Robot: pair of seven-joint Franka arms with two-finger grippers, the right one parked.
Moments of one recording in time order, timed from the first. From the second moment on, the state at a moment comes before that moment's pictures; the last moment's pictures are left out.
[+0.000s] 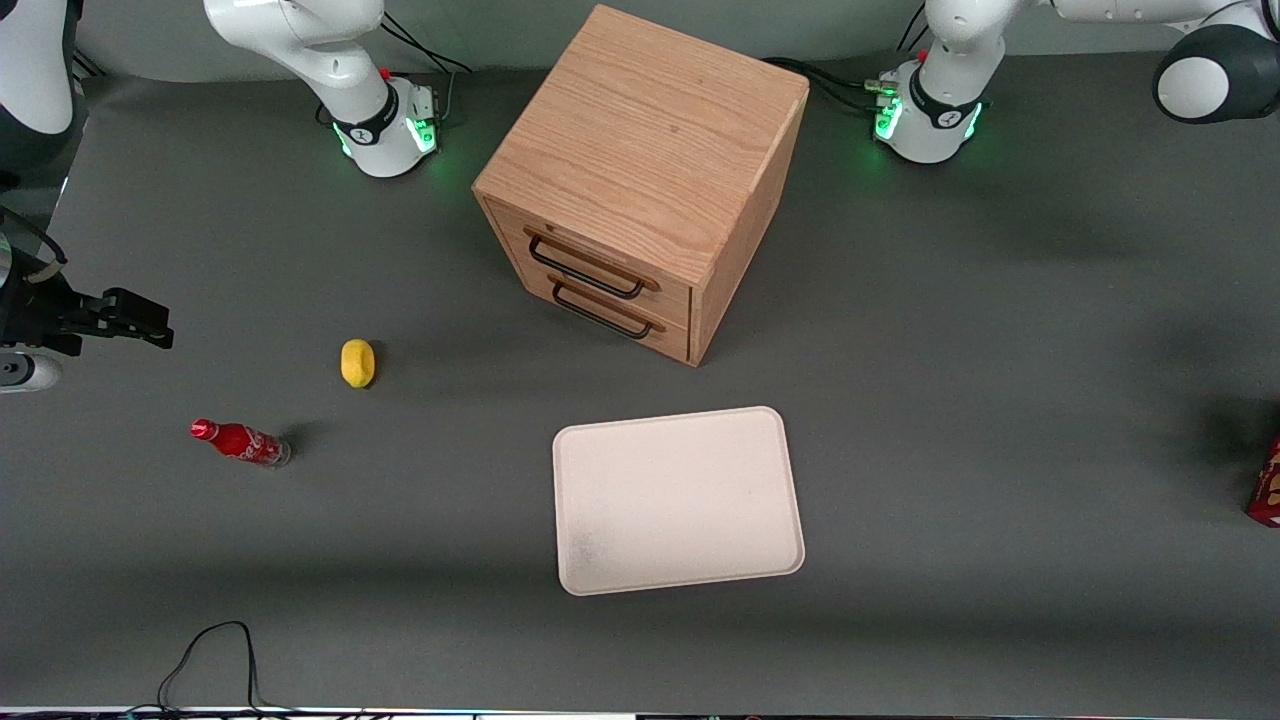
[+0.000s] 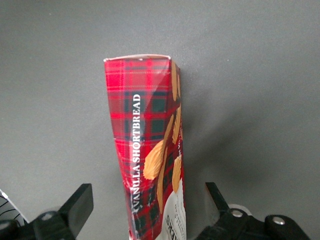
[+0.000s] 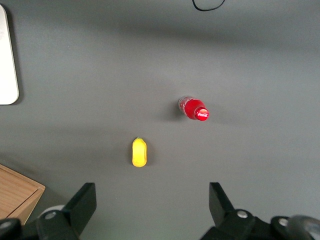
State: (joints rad) arm 0.61 0.96 -0.01 -1.07 0.06 2.14 1.21
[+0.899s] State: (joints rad) arm 0.61 0.96 -0.01 -1.08 0.06 2.14 1.22
